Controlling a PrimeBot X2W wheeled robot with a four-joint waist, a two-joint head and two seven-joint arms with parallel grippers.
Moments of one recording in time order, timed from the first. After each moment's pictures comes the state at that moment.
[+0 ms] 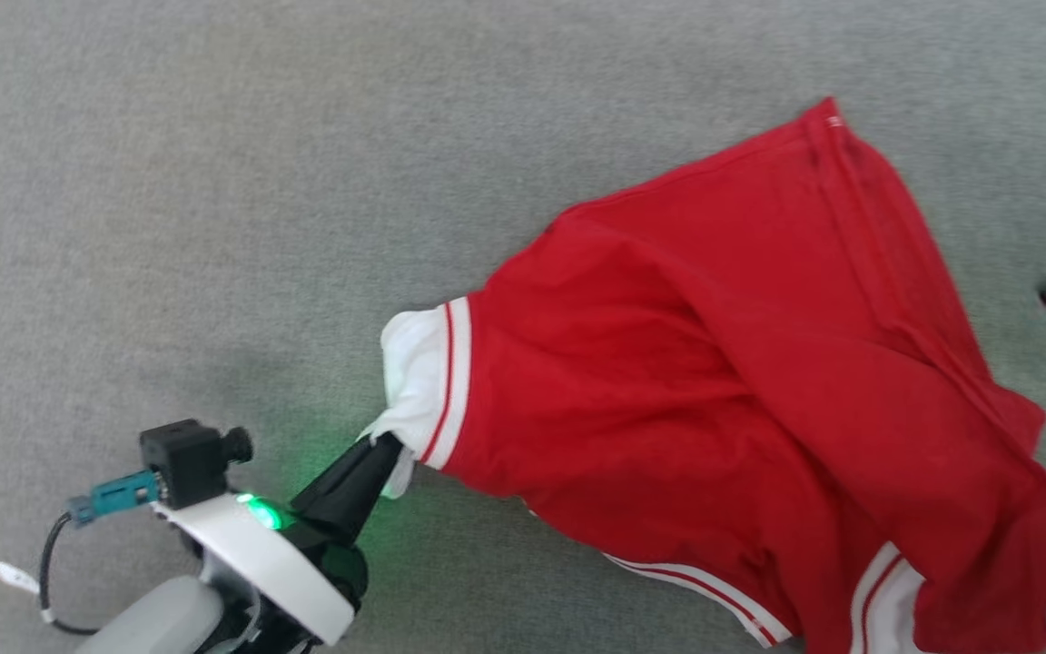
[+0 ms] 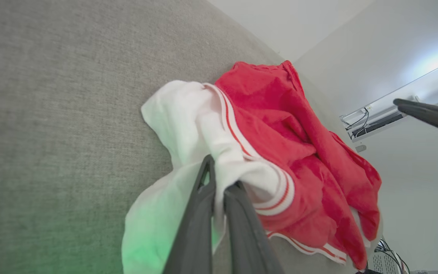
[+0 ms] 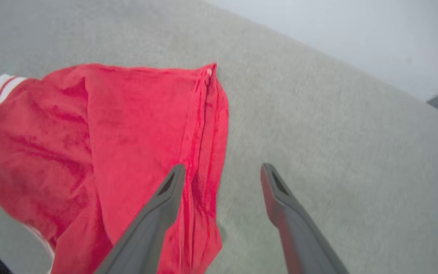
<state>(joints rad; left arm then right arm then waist) -0.33 0.67 -0.82 0.02 -1.24 -0.12 -0.26 -0.14 -0.73 -0.18 -0.57 0.79 0.13 0.94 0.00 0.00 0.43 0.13</state>
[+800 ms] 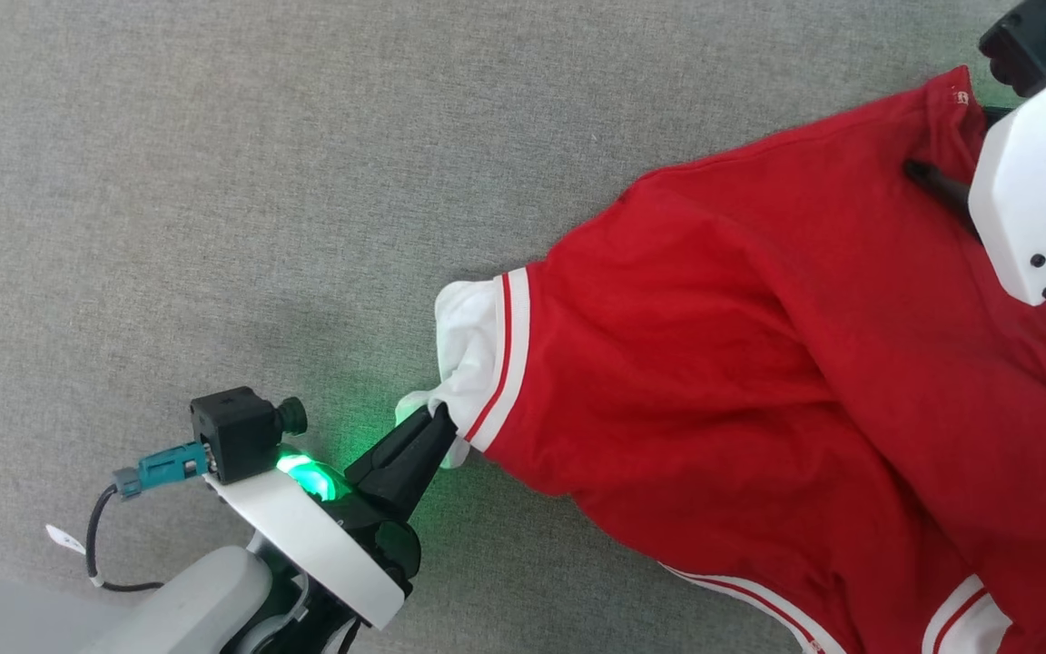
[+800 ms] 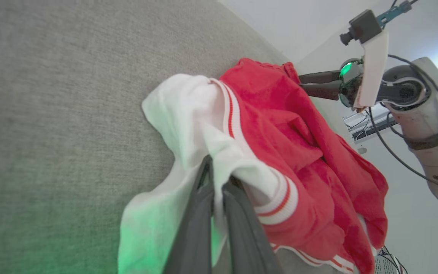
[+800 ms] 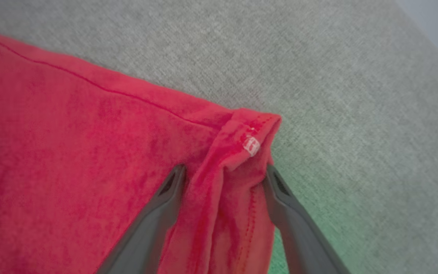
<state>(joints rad) -0.41 0.60 -0.86 -0.02 -1.19 -0.13 -0.26 -0.90 -0.72 0.58 0.15 0.65 0.13 0.85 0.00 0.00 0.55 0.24</state>
